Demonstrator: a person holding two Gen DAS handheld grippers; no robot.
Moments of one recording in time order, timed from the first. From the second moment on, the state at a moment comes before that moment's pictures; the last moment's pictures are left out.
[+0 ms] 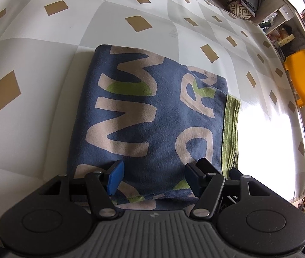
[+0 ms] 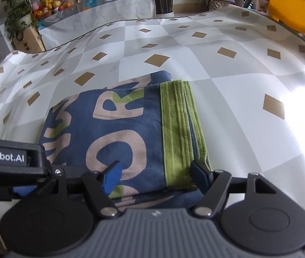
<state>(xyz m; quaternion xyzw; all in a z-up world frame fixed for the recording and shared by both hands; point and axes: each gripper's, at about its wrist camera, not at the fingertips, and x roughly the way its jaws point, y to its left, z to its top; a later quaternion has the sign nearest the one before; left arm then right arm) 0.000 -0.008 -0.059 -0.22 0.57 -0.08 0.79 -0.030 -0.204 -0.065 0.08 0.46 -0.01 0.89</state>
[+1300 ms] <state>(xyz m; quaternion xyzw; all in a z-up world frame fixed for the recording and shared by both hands) -0.009 -0.012 -0.062 -0.17 0.57 -0.06 0.80 -0.037 -0.162 -0.073 -0.01 0.47 0.09 0.88</state>
